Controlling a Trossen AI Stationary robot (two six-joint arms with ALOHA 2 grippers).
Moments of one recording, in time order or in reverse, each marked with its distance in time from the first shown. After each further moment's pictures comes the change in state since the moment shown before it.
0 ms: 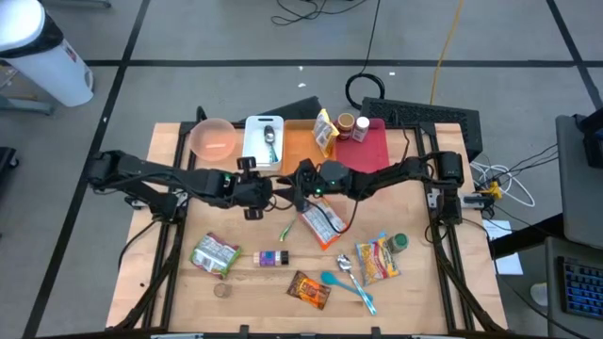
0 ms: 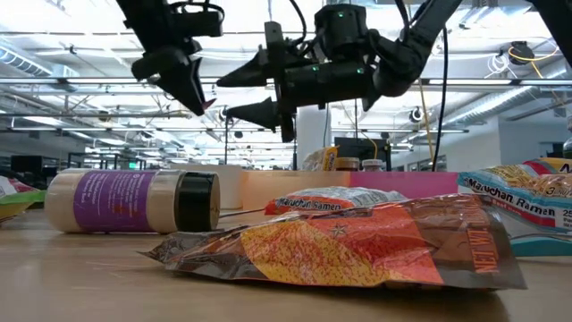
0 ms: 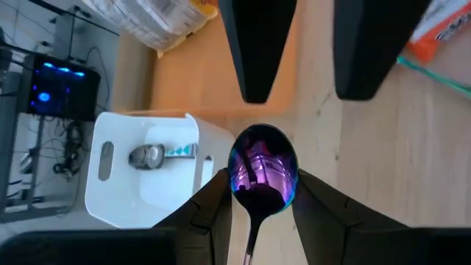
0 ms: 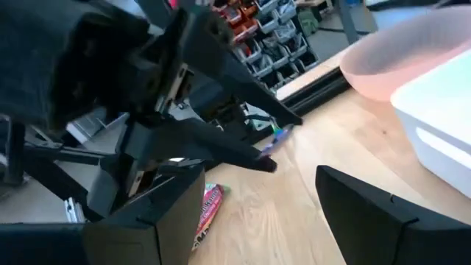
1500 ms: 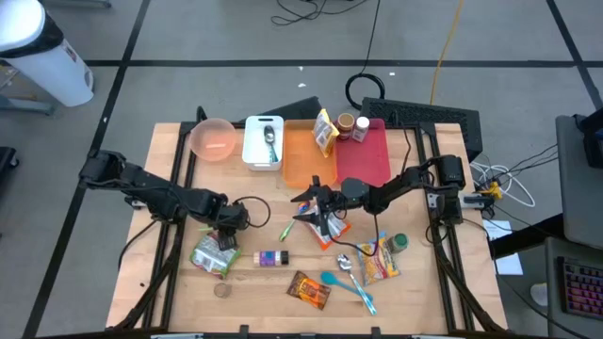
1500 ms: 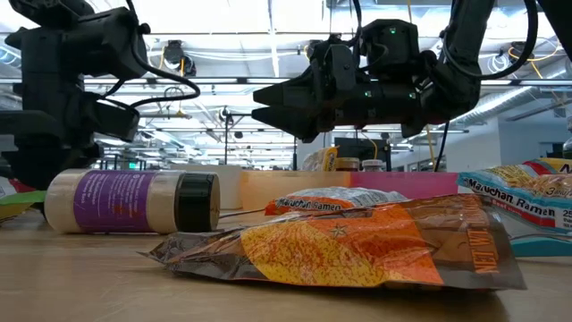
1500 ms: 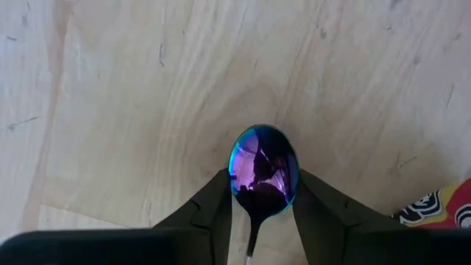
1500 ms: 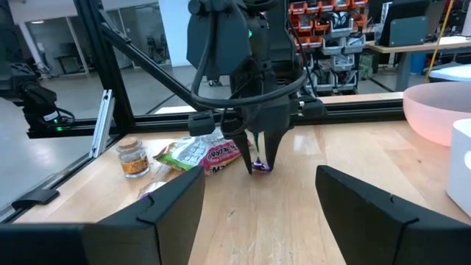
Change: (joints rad) left arm -0.078 -0.045 -0.496 0.131 0.539 -0.531; right arm 0.077 0.001 -0.287 0.357 -0.109 -0.438
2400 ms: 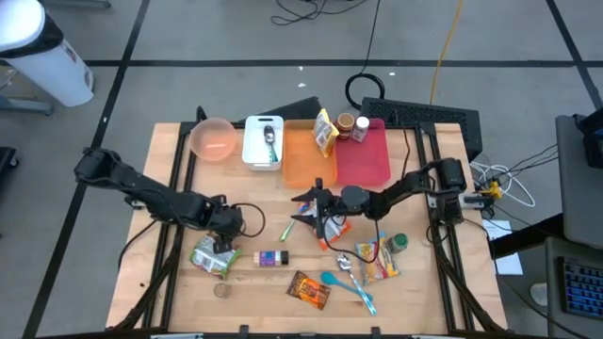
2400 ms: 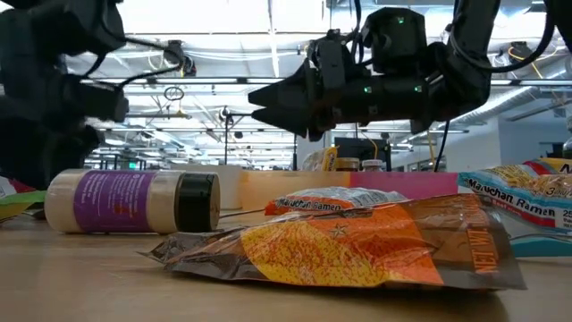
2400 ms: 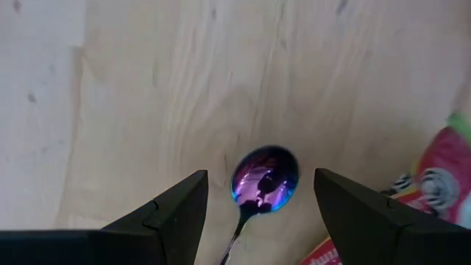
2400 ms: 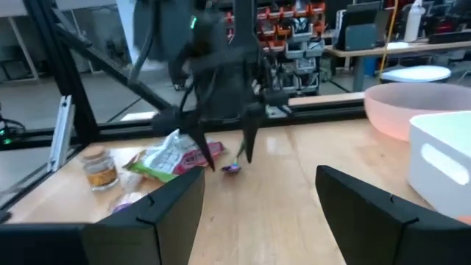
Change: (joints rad) left arm -0.129 -0.095 -0.003 -0.045 -0.071 0.008; right arm 0.064 0.000 0.001 0.000 0.207 -0.001
